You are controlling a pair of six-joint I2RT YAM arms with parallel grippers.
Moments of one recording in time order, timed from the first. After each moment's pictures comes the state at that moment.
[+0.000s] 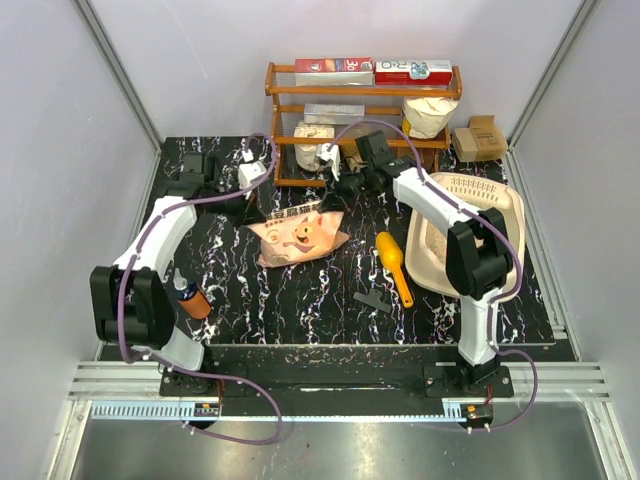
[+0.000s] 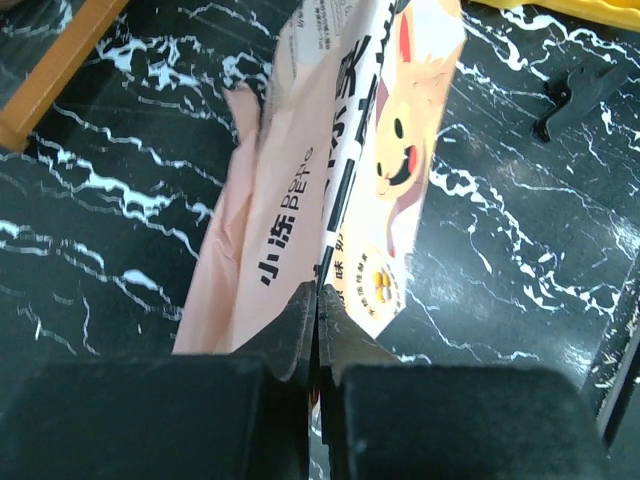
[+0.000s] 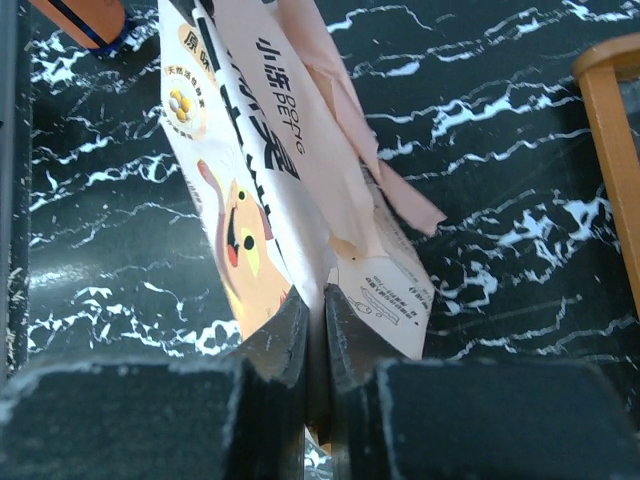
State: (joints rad) left arm -0.10 1.56 1.28 -0.68 0.83 0.67; right arm 0.46 2.00 1.69 -0.49 -0.86 -0.50
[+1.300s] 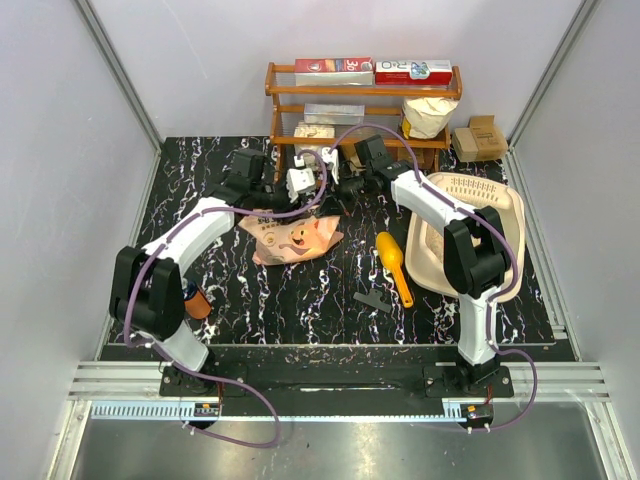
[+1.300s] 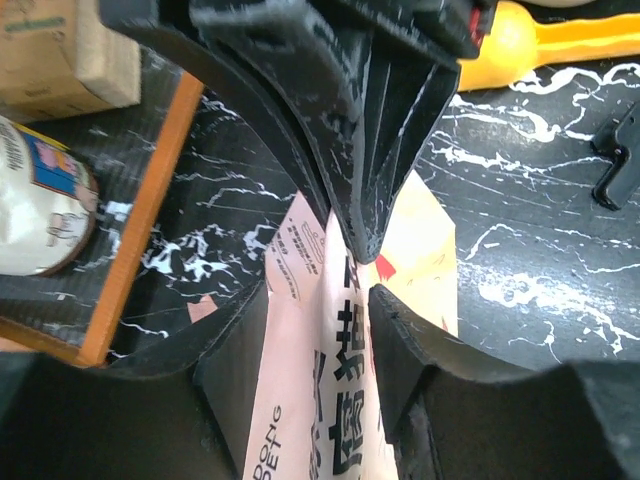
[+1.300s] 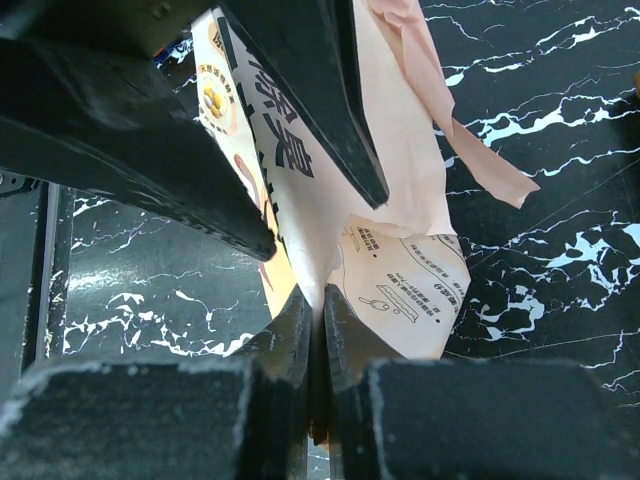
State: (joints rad) left arm -0.35 1.60 1.25 -0.30 0.73 0.69; right arm 0.49 2.04 1.69 -0.45 -0.95 -0.45
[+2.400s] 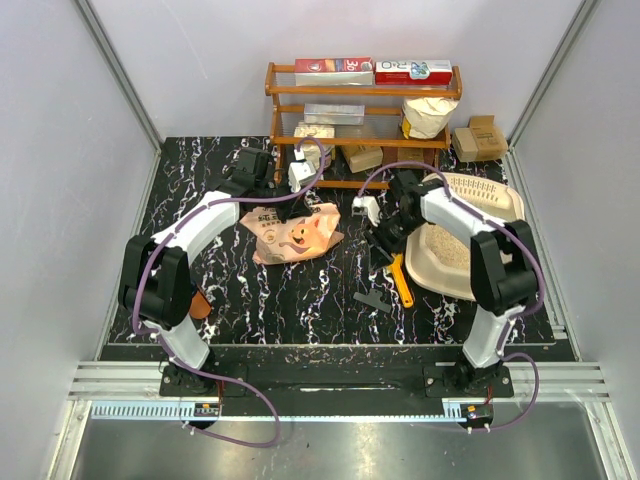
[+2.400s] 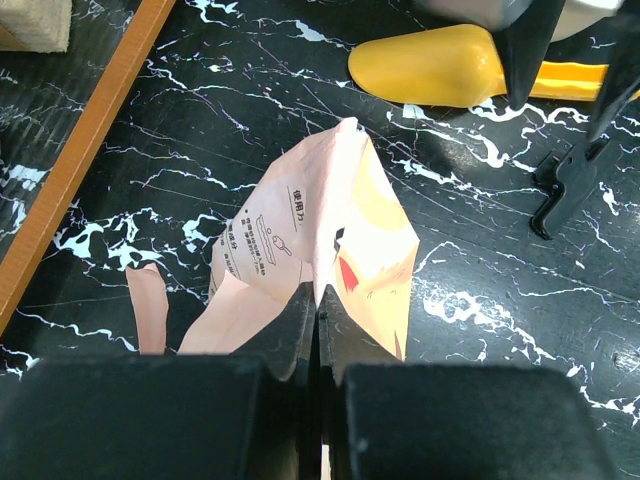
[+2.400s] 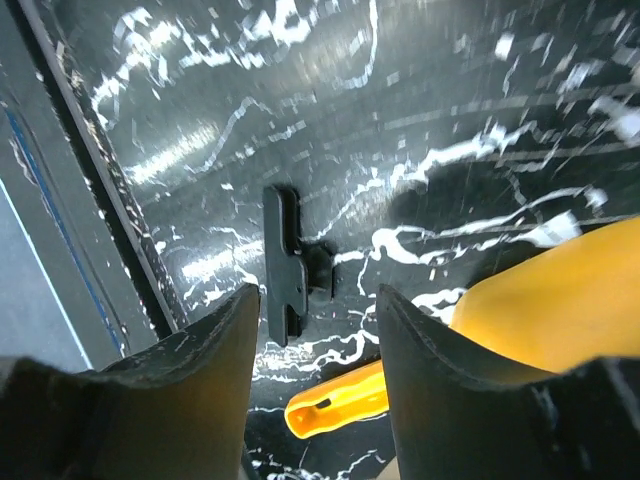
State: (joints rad) left arm -0.35 1.71 1.31 -0.37 0.77 0.53; right arm 0.37 1.79 1.34 -0.91 -0.71 -0.62
